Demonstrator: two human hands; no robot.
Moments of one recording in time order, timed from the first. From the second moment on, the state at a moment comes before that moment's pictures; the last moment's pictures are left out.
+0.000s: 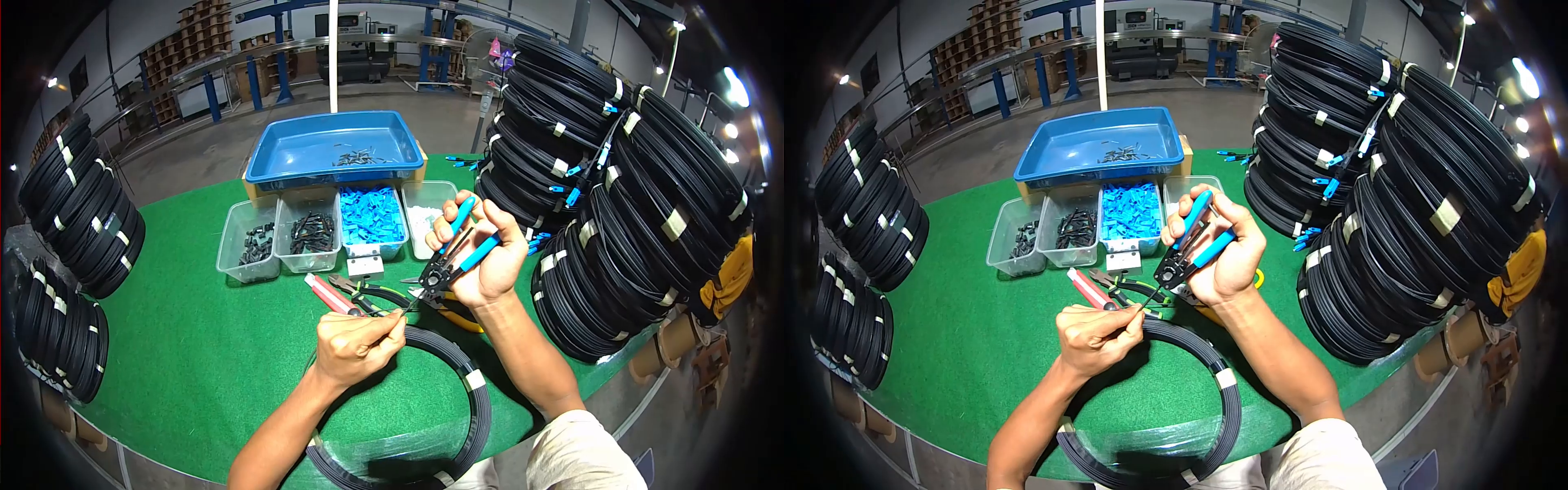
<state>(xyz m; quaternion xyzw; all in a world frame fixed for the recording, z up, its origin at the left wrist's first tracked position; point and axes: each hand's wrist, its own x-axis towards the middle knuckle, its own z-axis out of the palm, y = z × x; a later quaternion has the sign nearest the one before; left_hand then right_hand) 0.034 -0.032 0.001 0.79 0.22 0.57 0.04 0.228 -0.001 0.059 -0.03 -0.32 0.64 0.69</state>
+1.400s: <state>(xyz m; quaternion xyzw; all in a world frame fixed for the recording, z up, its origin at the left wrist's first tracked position) 0.031 -0.027 -0.007 0.82 0.21 0.52 0.08 0.226 -0.003 0.059 -0.14 -0.30 0.59 0.73</state>
